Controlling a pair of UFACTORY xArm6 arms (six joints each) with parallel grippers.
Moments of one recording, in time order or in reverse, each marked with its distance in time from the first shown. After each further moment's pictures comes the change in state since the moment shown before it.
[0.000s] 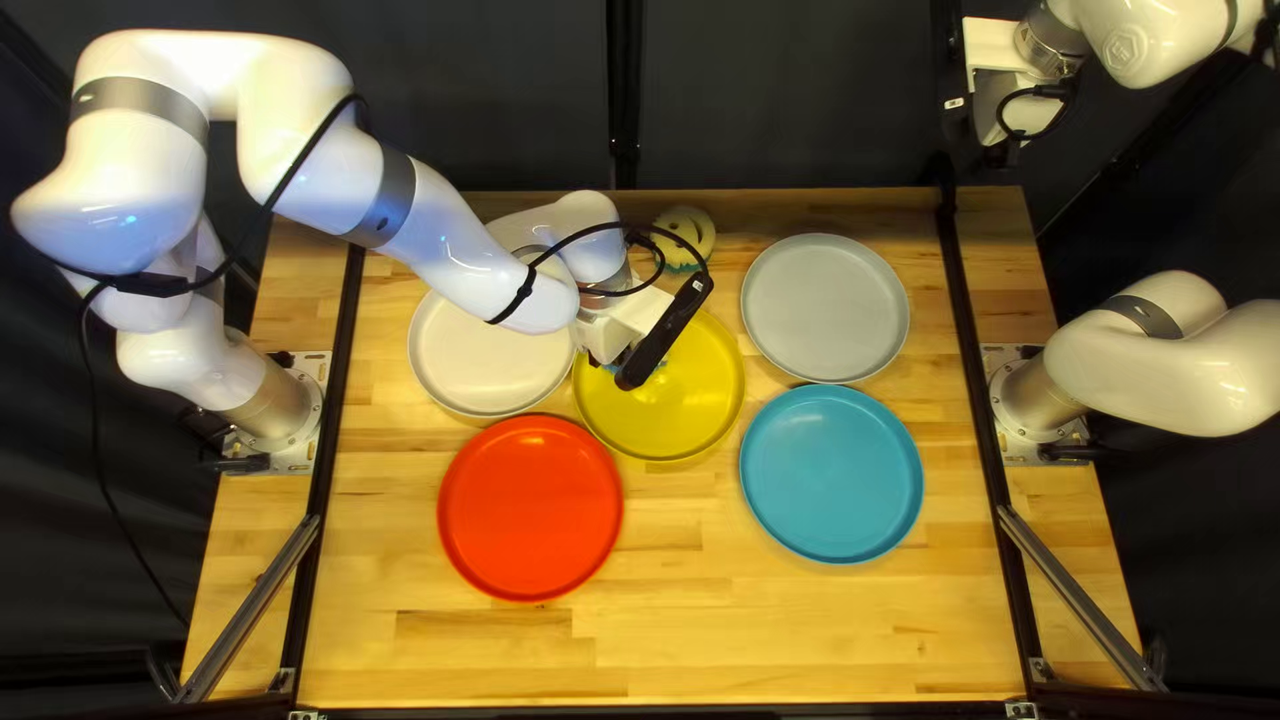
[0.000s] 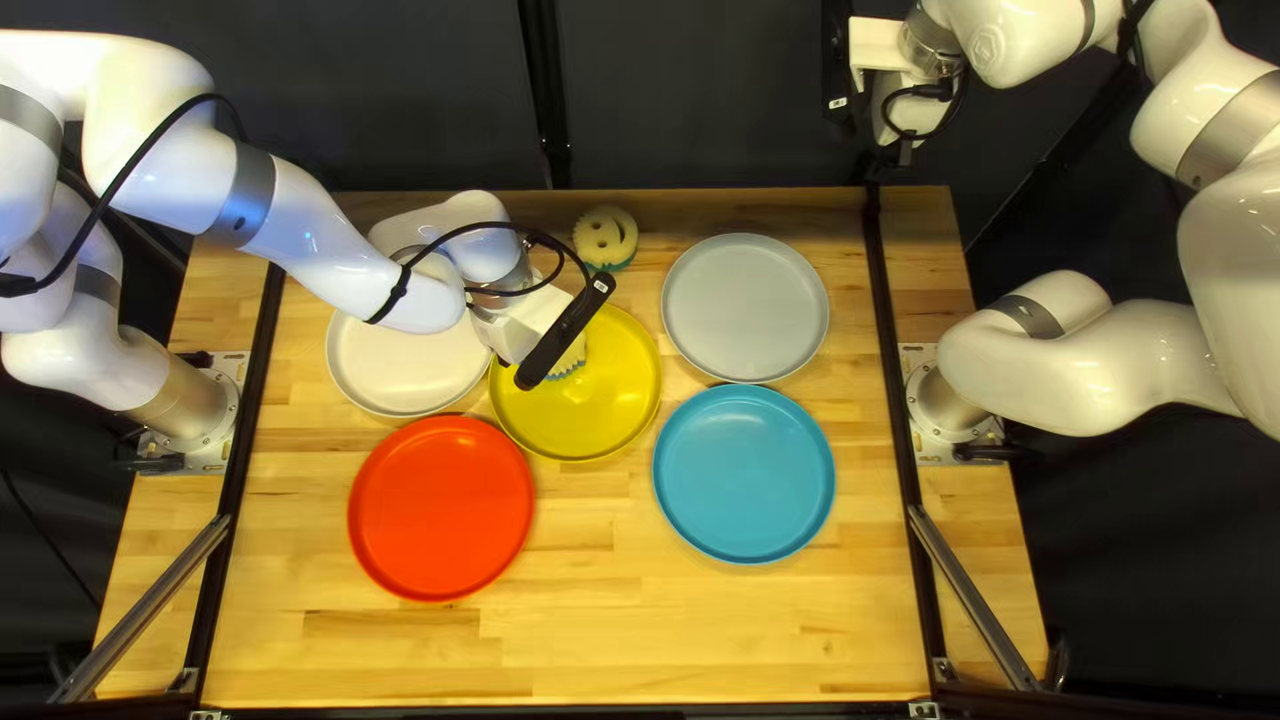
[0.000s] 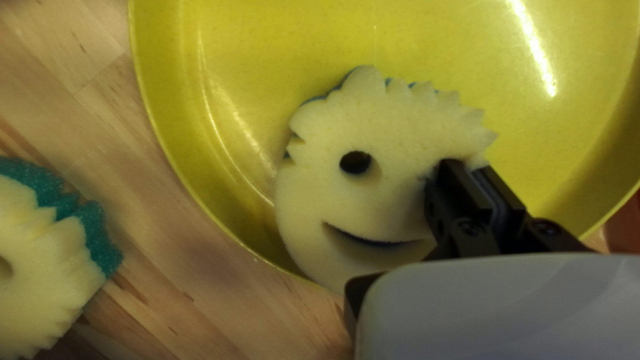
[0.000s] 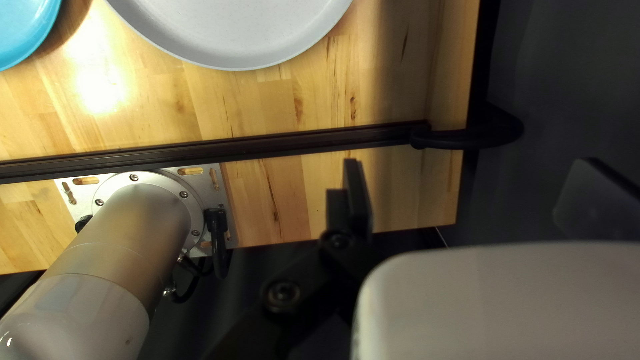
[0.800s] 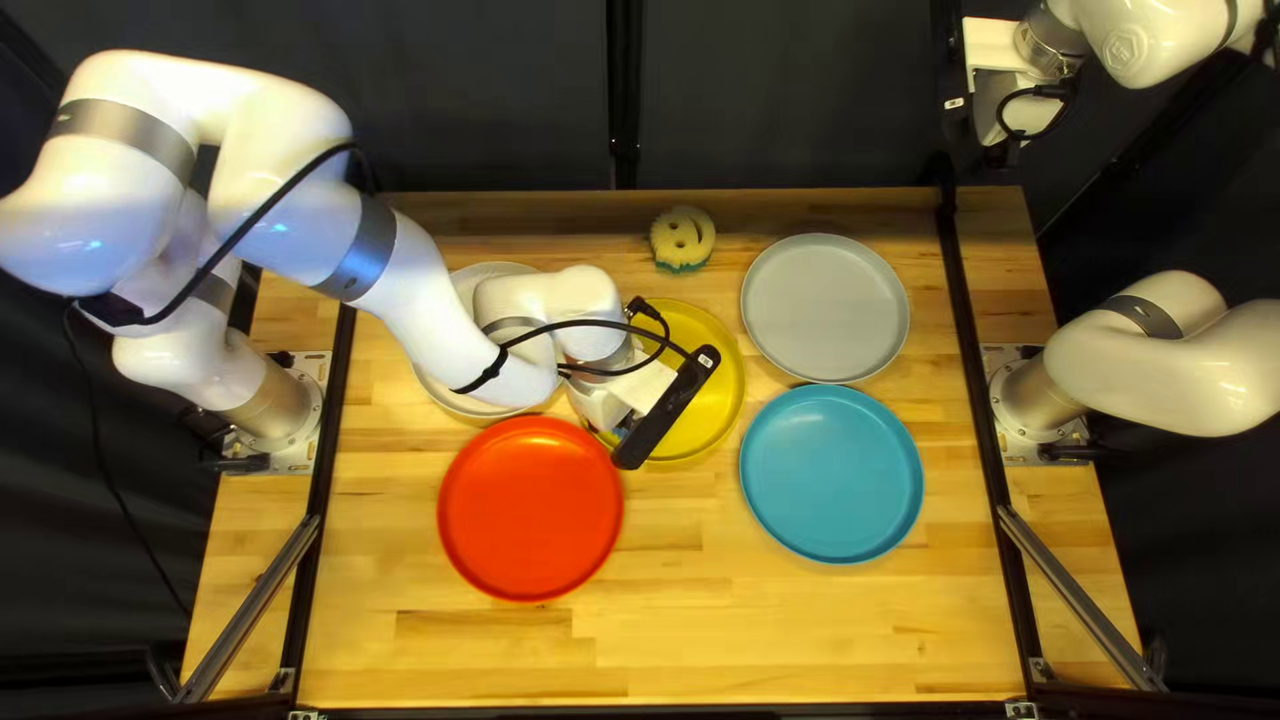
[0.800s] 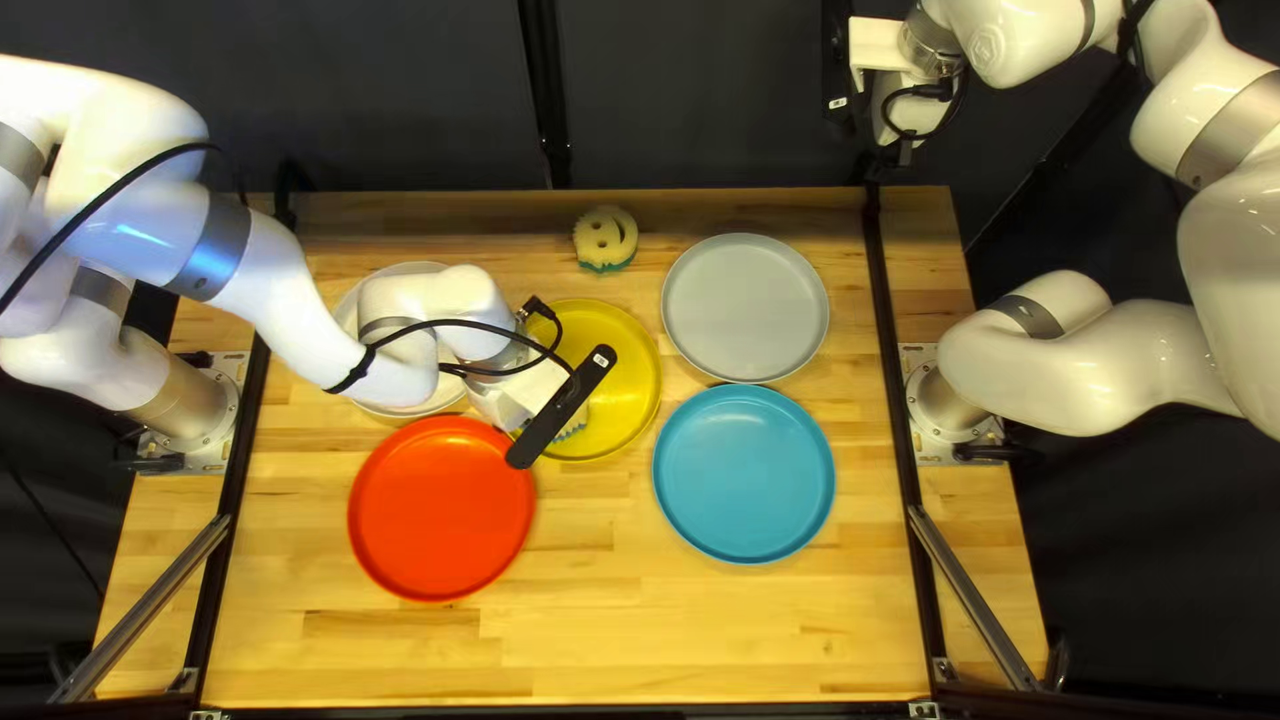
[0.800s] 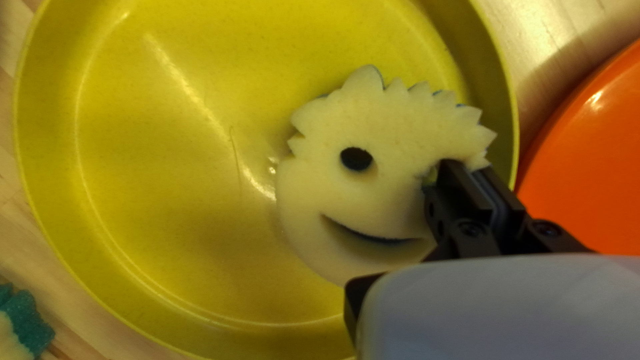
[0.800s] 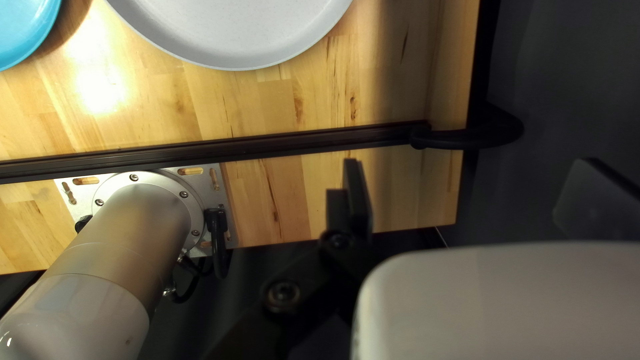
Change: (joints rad) left arm -0.087 -0.037 0.054 0.026 -0.046 -0.070; right arm 0.000 0.000 0.000 0.000 0.000 0.000
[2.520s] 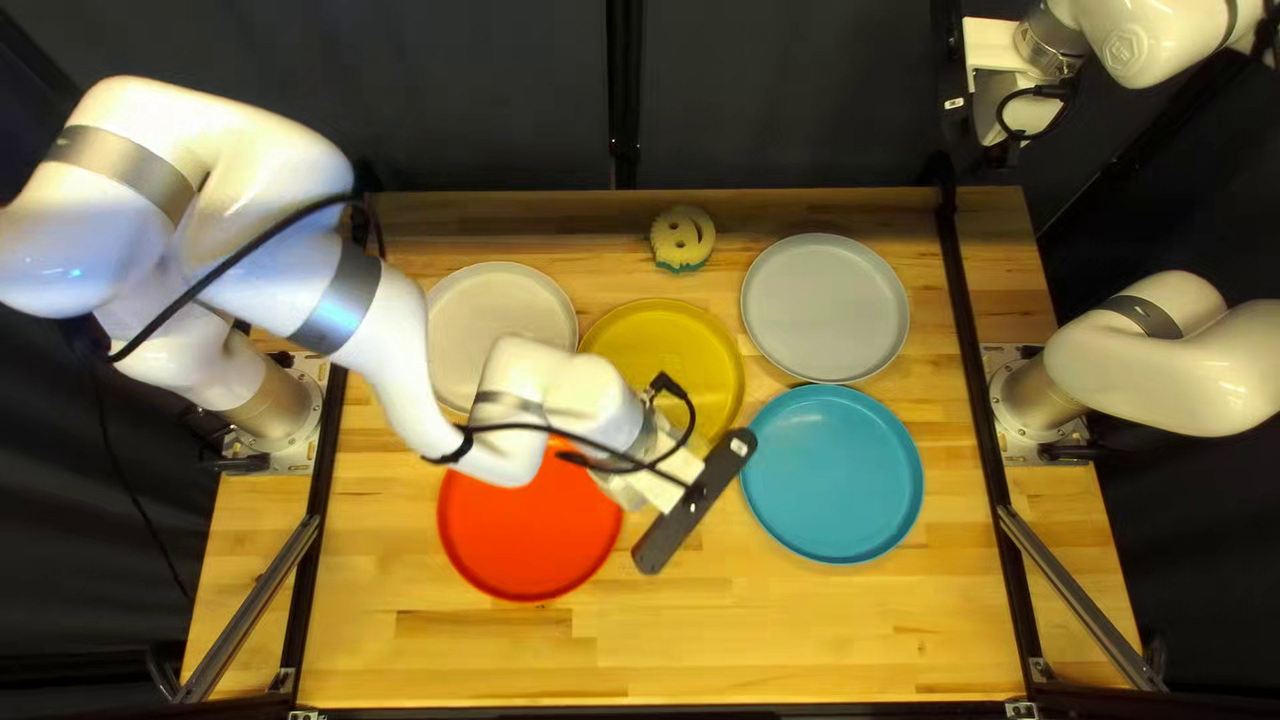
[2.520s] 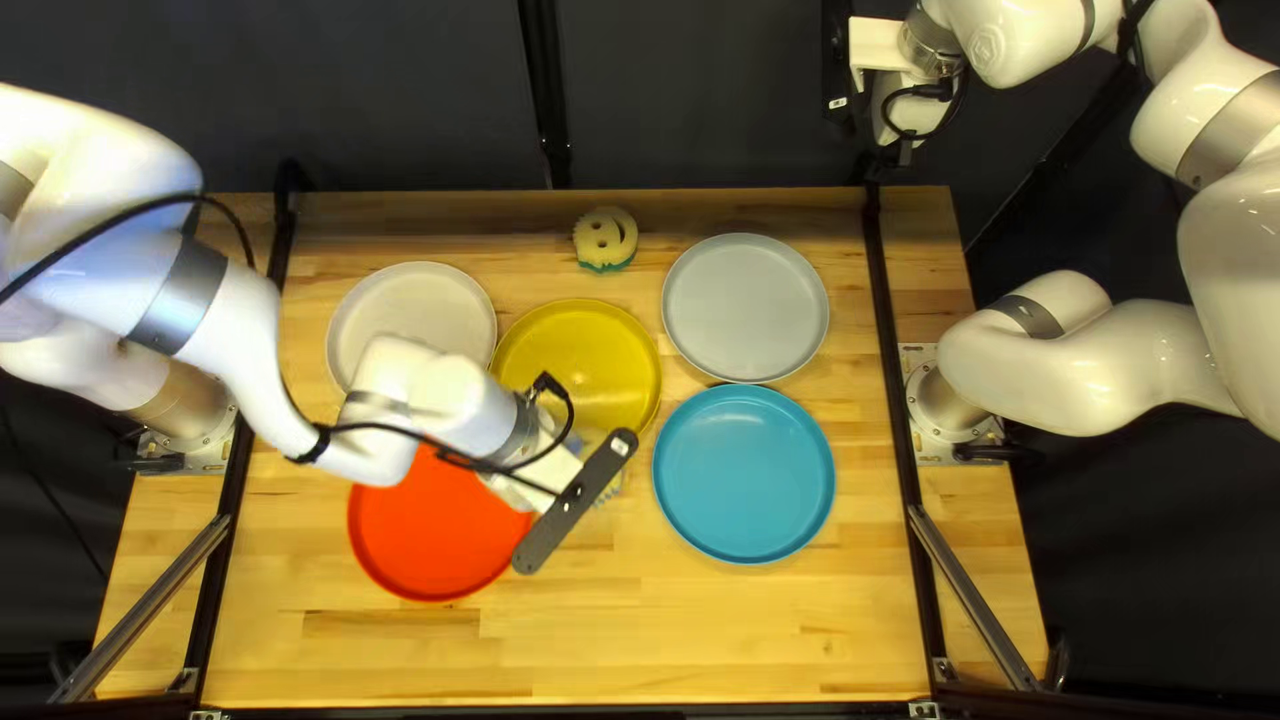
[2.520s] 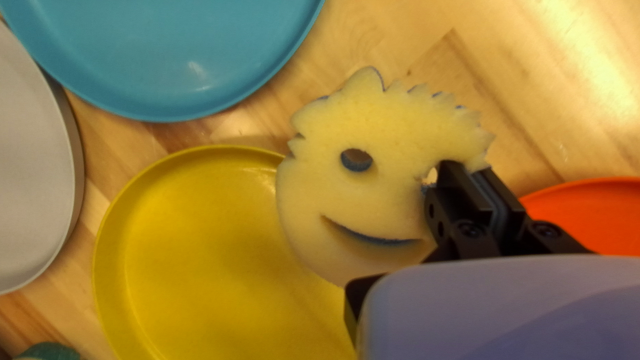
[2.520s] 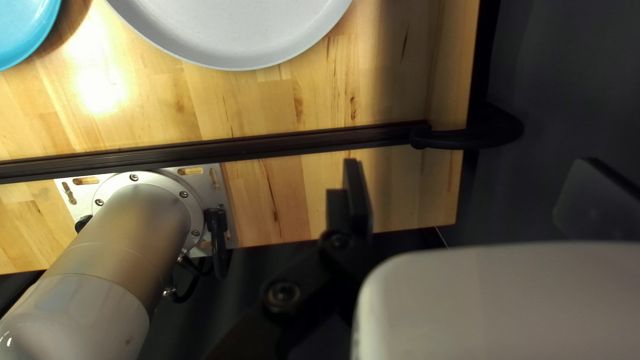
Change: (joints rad) left arm -0.379 0.097 -0.110 0.098 -0.267 -0.292; right arm 0.000 0.000 0.000 0.000 0.000 0.000
